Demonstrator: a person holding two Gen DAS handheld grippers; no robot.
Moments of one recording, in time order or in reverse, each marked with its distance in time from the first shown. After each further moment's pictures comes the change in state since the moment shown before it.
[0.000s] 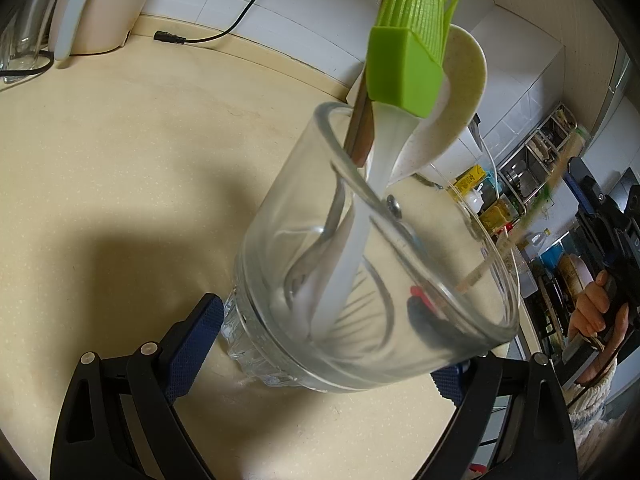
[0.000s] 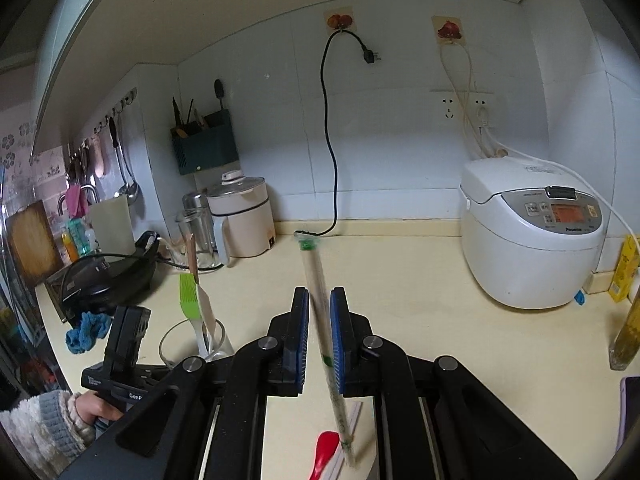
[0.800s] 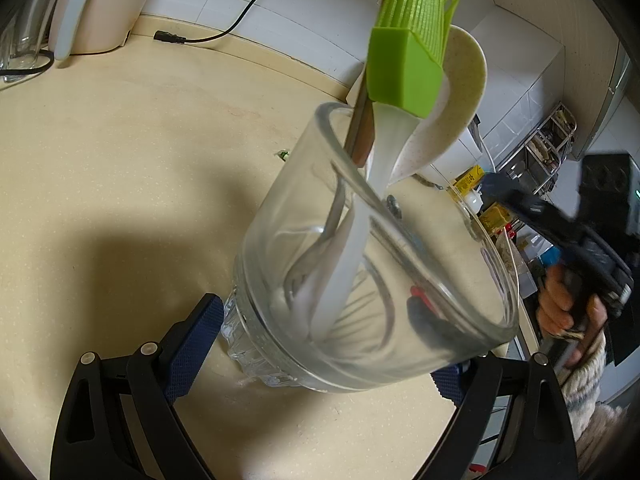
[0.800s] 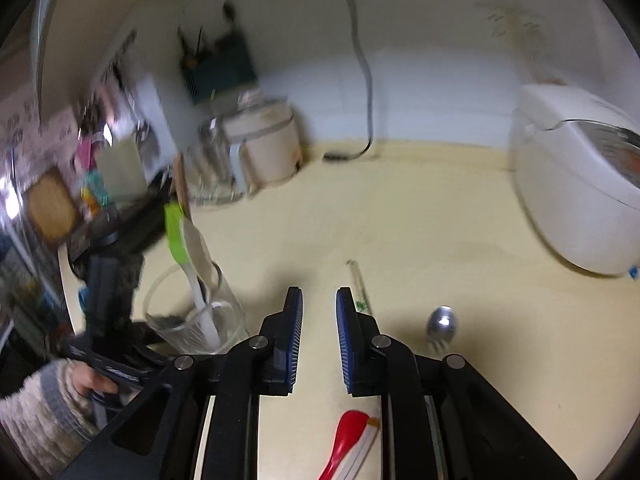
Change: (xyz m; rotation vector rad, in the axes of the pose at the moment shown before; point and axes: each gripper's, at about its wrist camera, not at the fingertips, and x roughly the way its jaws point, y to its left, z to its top) left arm 0.000 0.000 0.000 0.000 0.000 -0.001; right arm 0.094 0.003 -0.022 -0.027 0.312 0.144
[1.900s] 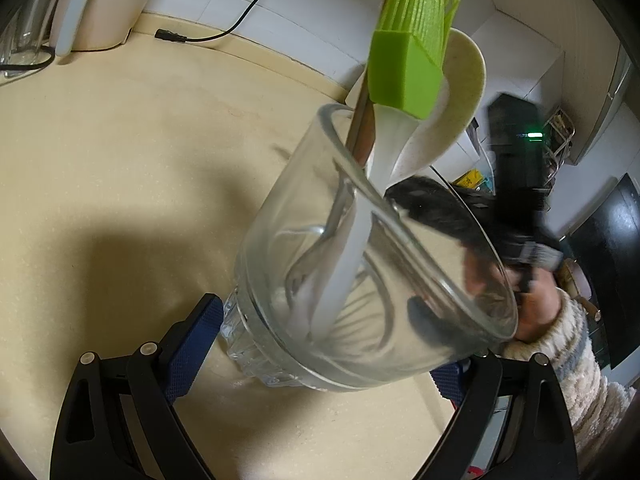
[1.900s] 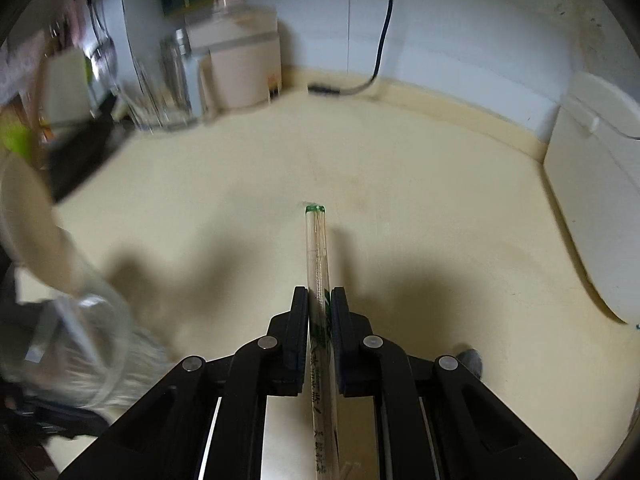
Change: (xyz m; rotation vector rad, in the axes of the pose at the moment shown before) left arm -0.002 0.002 -0.001 -0.007 -0.004 -0.007; right arm 0.109 0.004 0.011 -0.109 0.164 -0.127
